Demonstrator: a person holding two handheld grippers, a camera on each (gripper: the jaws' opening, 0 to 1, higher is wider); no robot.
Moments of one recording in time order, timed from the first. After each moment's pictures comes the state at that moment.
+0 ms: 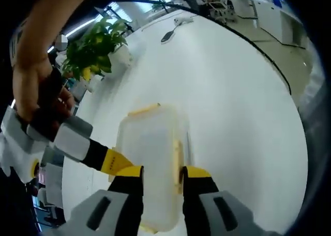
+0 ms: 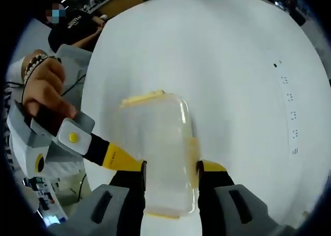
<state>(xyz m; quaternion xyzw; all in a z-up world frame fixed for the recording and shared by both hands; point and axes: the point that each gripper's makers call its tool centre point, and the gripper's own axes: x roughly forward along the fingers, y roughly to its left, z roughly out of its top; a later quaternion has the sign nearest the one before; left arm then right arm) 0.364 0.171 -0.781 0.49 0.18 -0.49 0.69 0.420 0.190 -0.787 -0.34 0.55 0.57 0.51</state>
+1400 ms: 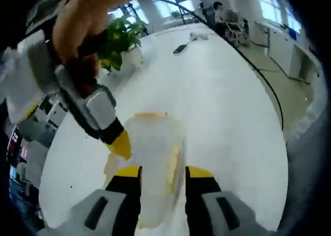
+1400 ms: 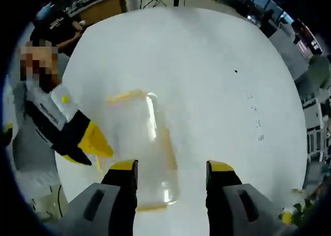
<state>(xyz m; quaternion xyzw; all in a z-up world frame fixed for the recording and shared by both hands) 0.354 0.167 -0.740 0.28 0.21 -0.50 0.79 0.458 0.161 -0.748 -0.36 0.41 0.45 0.70</state>
